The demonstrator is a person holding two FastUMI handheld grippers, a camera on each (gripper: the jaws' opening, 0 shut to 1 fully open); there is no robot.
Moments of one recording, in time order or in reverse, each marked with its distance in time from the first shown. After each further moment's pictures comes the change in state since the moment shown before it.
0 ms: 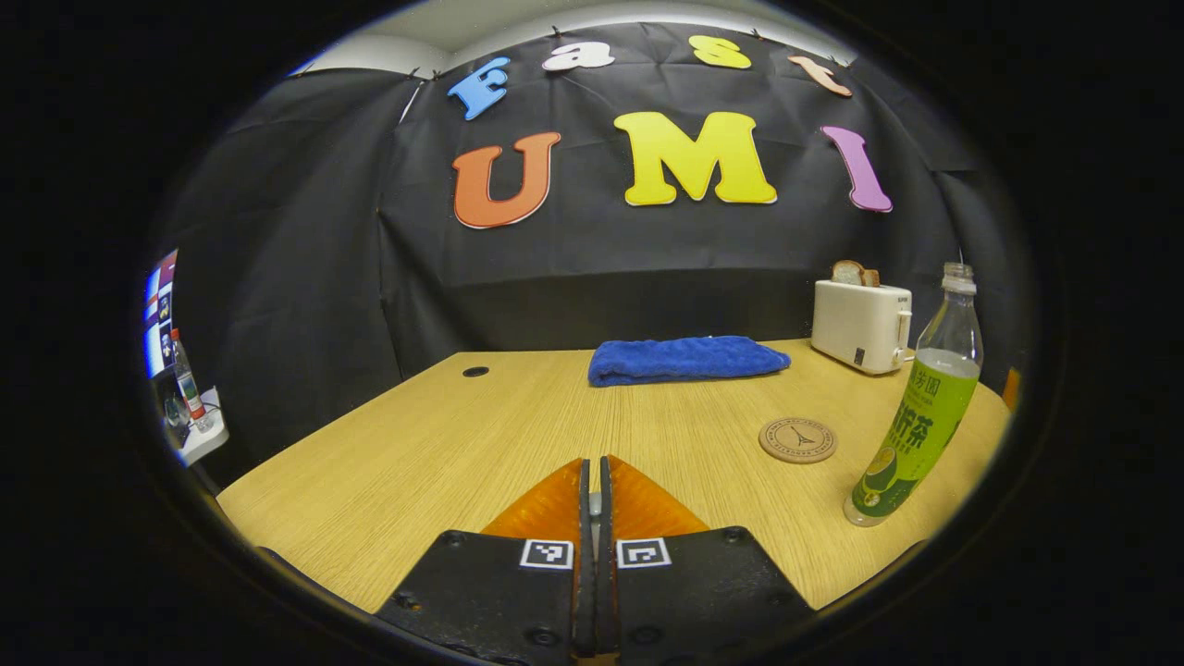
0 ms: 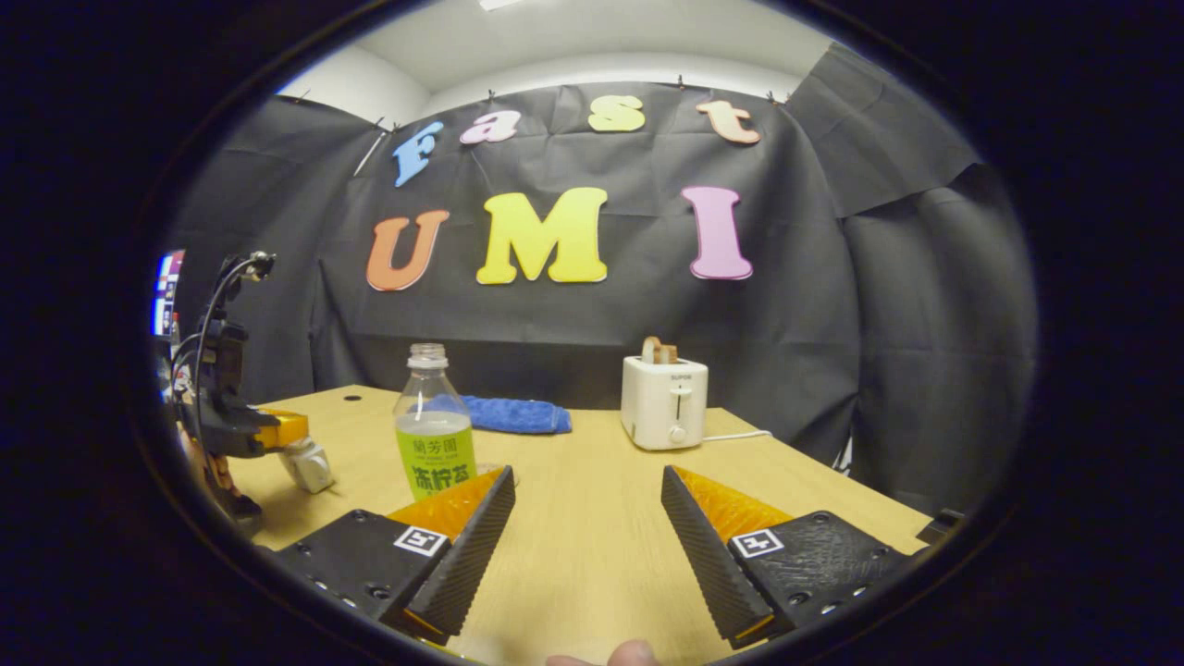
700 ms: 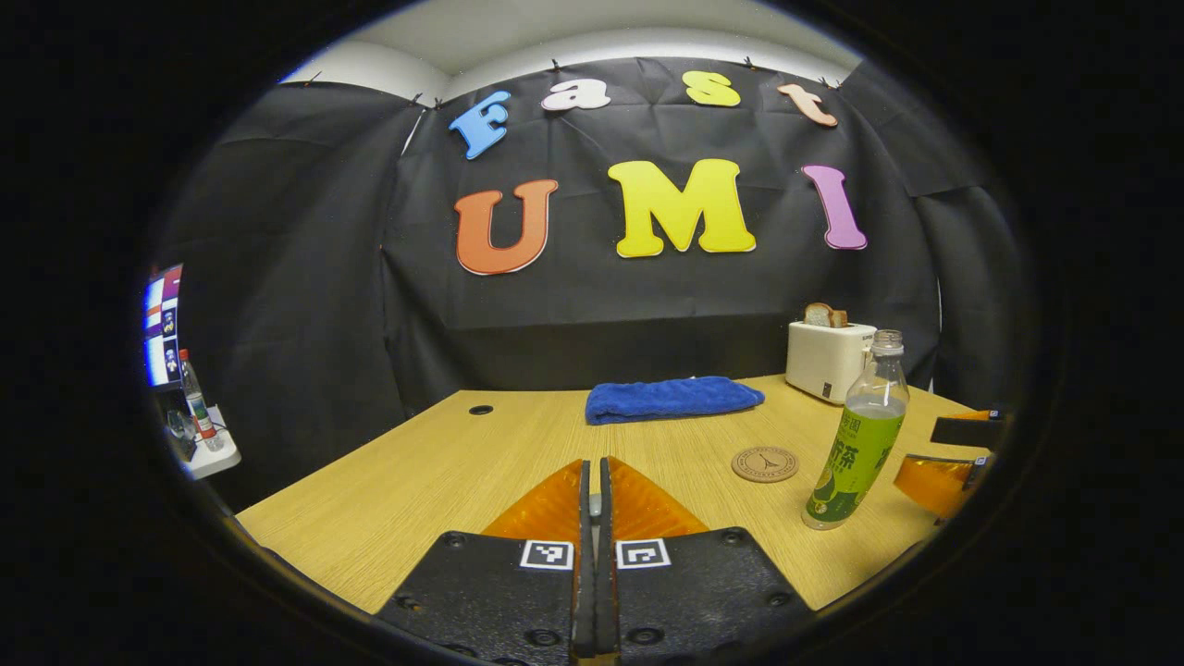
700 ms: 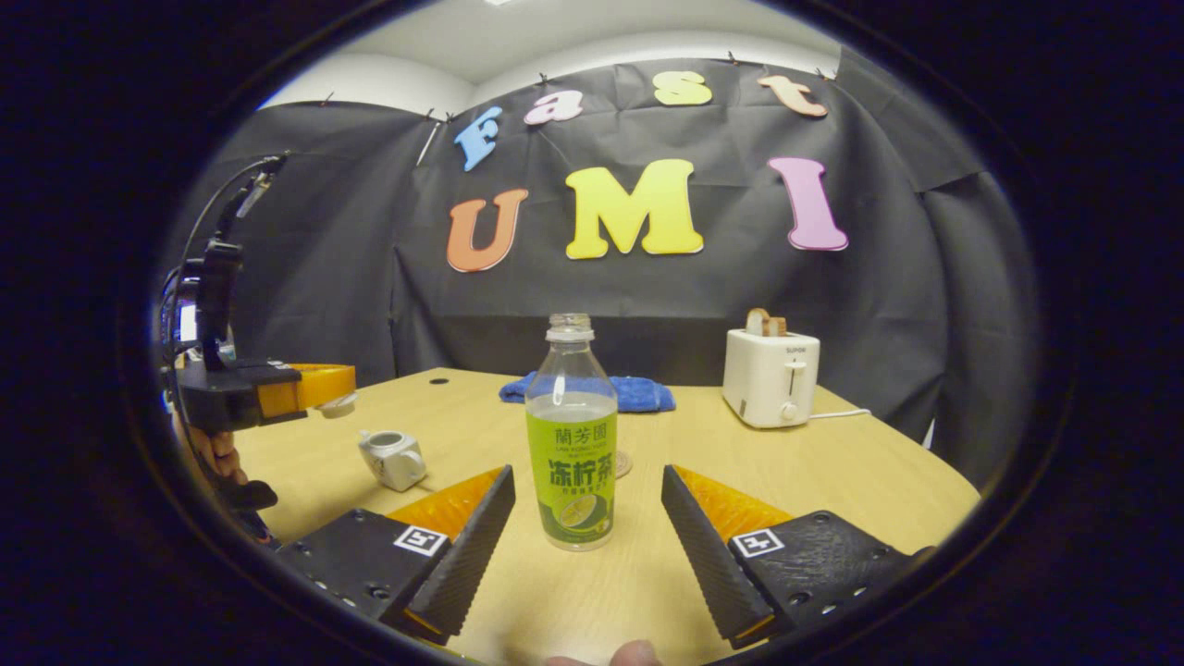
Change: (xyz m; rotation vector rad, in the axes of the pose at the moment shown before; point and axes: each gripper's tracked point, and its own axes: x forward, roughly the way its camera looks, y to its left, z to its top) left arm -0.059 0.017 0.037 0.013 -0.121 -0.017; right arm 0.019 0.096 -0.023 -0.003 0.103 0.235
